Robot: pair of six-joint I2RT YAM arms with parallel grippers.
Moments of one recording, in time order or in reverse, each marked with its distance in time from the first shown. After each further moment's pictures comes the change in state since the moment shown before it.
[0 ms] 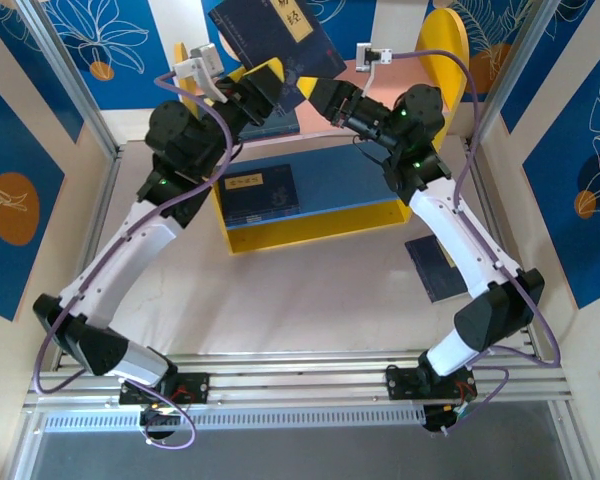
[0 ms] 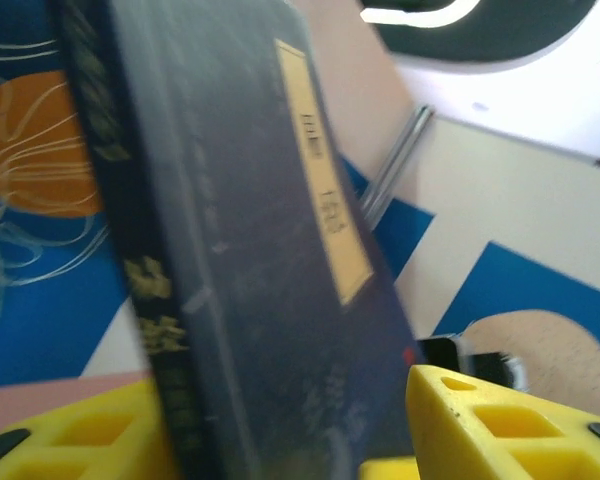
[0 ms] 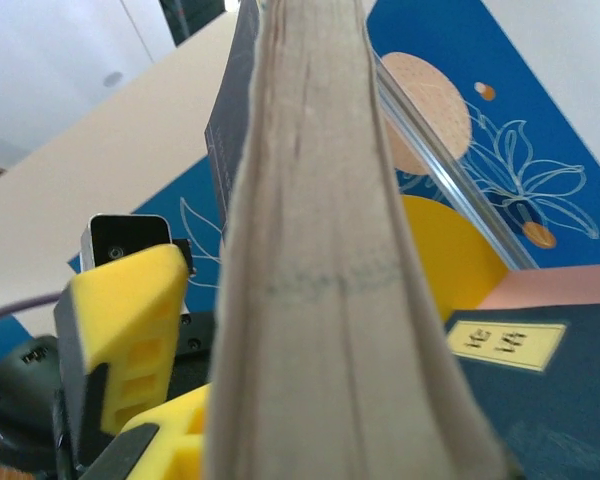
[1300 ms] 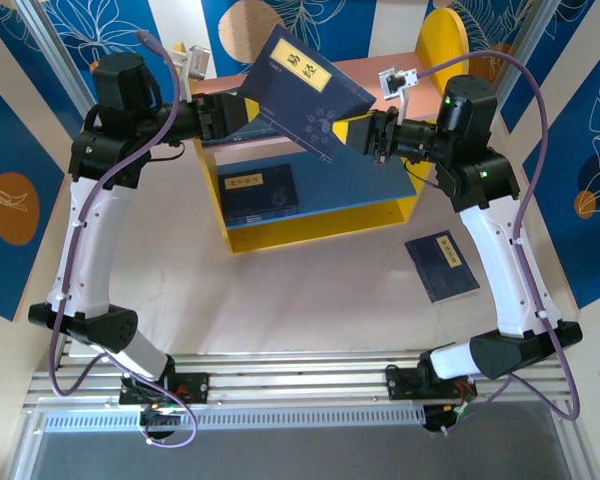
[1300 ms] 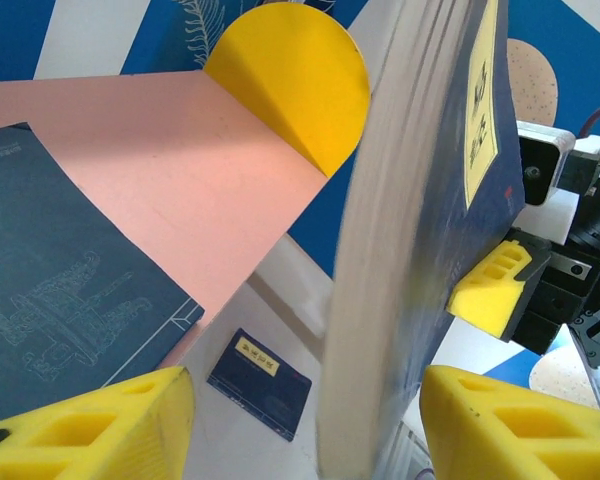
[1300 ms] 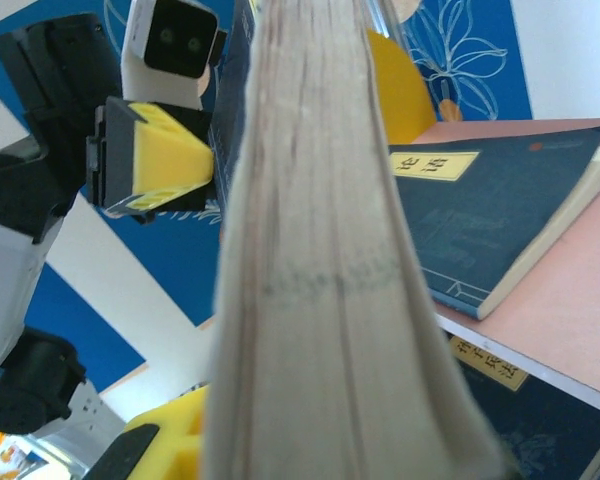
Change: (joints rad) left arm 0.283 0.131 0.492 -0.916 0.743 0.138; right arm -0.126 -0.152 0.158 -0.814 -0.225 -0.584
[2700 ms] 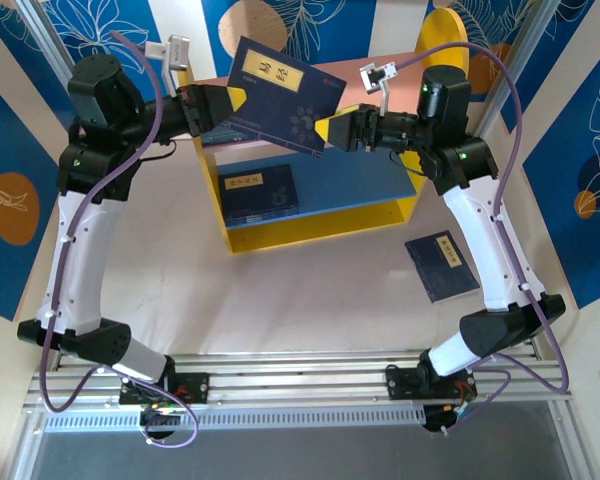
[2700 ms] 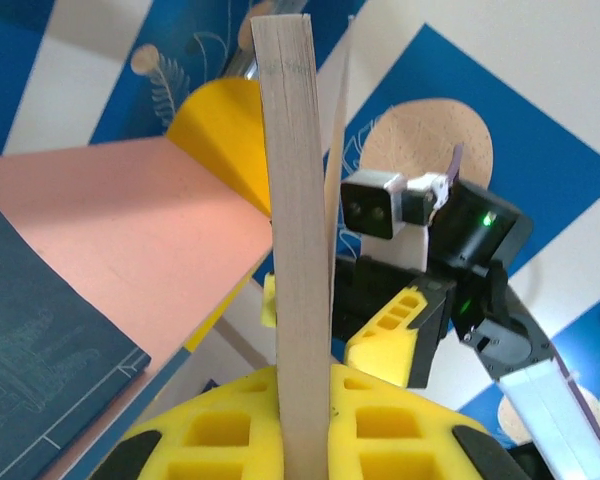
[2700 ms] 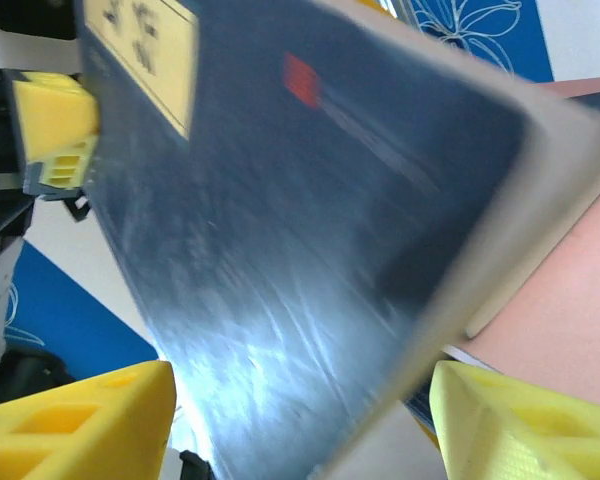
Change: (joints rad) left arm 0.013 -0.097 -0.092 0.212 -0.008 -0.142; right arm 0.022 0.117 0.058 0.006 -0.003 0.049
